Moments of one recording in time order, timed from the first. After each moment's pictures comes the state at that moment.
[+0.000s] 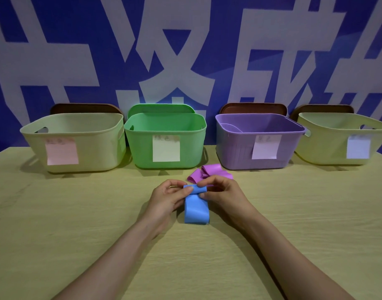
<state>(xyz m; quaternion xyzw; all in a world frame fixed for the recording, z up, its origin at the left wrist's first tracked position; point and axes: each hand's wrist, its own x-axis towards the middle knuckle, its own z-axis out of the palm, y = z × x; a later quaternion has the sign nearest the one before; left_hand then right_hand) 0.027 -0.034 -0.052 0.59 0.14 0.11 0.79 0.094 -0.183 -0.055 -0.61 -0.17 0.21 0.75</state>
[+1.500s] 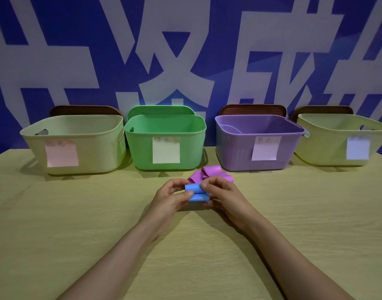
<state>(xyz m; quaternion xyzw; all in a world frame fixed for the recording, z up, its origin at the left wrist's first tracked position) 0.028 -0.035 -0.053 0.60 0.09 0.10 0.79 0.090 -0.186 -0.049 -0.61 -0.16 0.22 0.74</state>
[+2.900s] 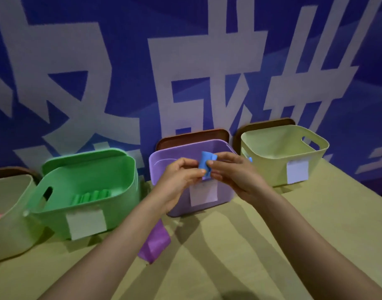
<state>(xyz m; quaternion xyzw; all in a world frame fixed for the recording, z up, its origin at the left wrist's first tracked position) 0.213 -0.173 0.088 0.66 0.05 0.00 0.75 0.237 -0.325 0.096 -0.60 -0.05 0.13 0.79</state>
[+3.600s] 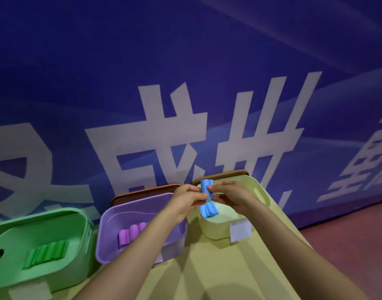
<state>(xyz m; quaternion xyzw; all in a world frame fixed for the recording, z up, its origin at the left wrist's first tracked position) 0.344 -0.323 0.181 0.64 0.15 -0.12 0.75 0.372 -0.472 0.190 -0.65 0.06 0.22 0.72</state>
